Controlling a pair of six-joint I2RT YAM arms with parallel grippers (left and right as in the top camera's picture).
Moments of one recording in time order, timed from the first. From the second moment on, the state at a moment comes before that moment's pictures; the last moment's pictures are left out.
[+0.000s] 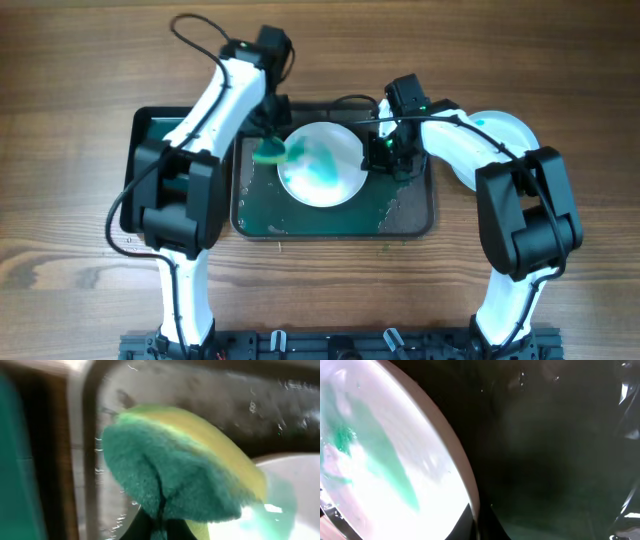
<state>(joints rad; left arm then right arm) -0.30 2.17 1.82 -1.20 -0.07 -0.44 0.32 2.02 1.26 -0.64 -0.43 0.37</state>
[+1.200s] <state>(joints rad) 0.02 1.95 1.84 -1.40 -0.11 -0.43 0.99 1.63 1.25 -0.67 1.46 0.18</state>
